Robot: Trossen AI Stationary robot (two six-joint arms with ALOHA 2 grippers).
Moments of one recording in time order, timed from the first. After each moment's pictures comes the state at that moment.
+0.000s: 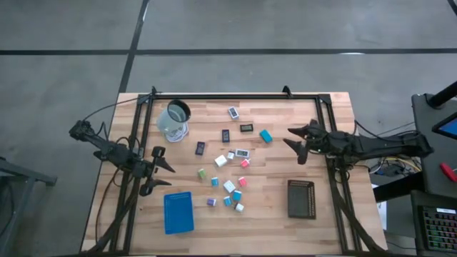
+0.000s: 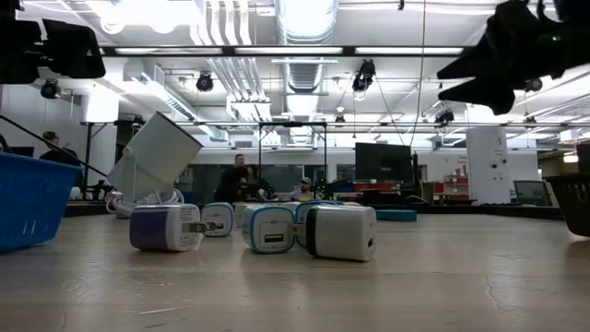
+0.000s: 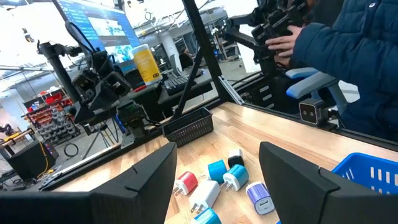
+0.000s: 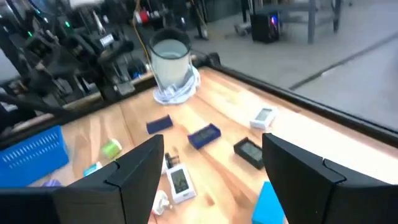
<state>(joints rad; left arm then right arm) -0.53 0.03 0.01 0.03 -0.17 0.39 0.05 0.45 0.28 -0.04 0.45 0.37</state>
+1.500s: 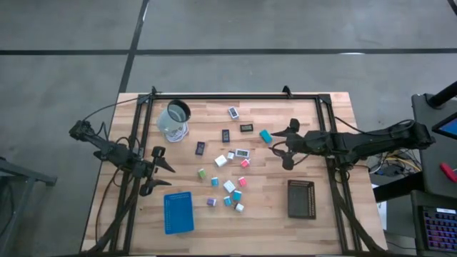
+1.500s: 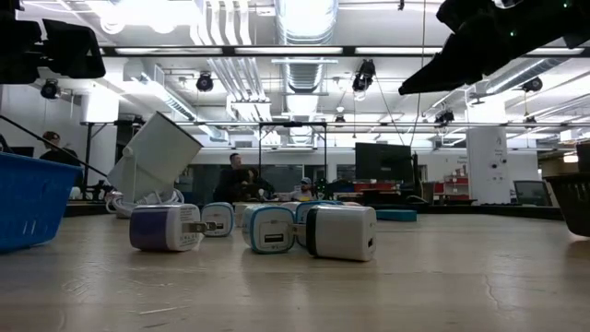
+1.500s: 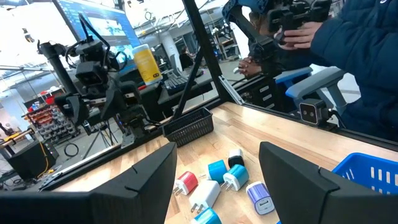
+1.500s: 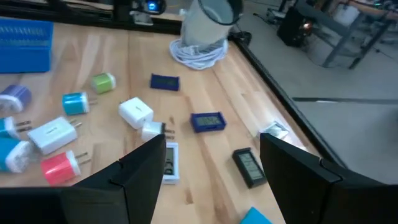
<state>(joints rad) -0.53 0.03 0.01 0.03 -0.17 0.39 0.05 0.88 0.47 0.02 0.33 -0.06</state>
